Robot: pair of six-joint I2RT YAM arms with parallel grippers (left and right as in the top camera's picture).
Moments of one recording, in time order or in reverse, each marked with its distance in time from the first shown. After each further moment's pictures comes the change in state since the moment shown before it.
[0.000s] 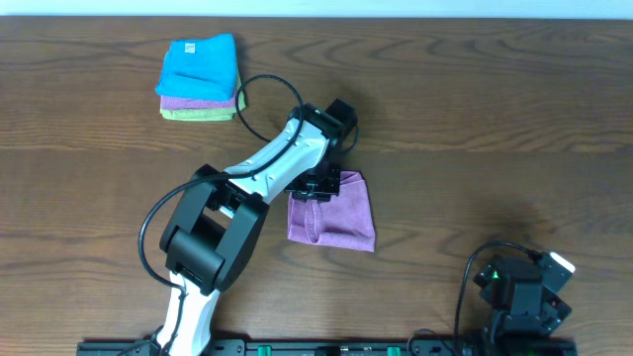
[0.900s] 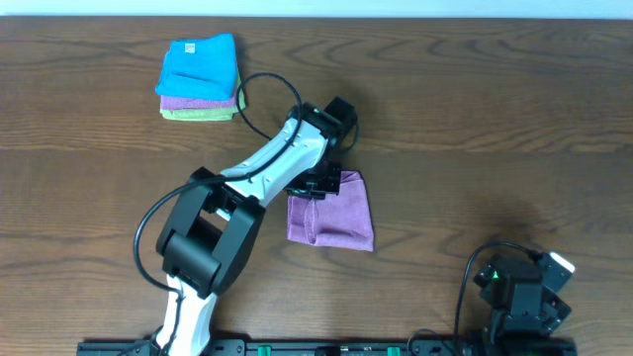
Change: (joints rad) left arm 0.000 -0.032 0.000 0.005 -0.003 0.037; right arm 0.000 0.000 0.000 0.000 0.000 0.000
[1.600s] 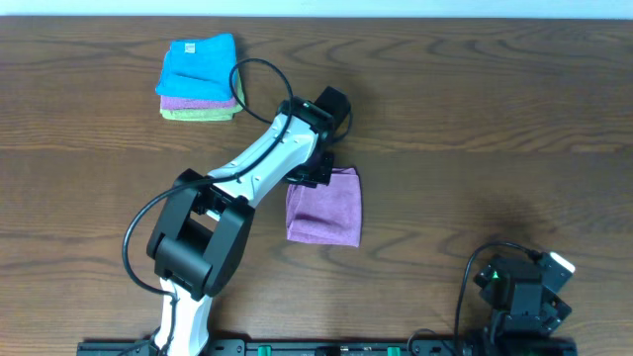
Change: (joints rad) left arm 0.037 -0.021 0.000 0.048 -0.110 0.101; right arm 0.000 0.000 0.000 0.000 0.000 0.000
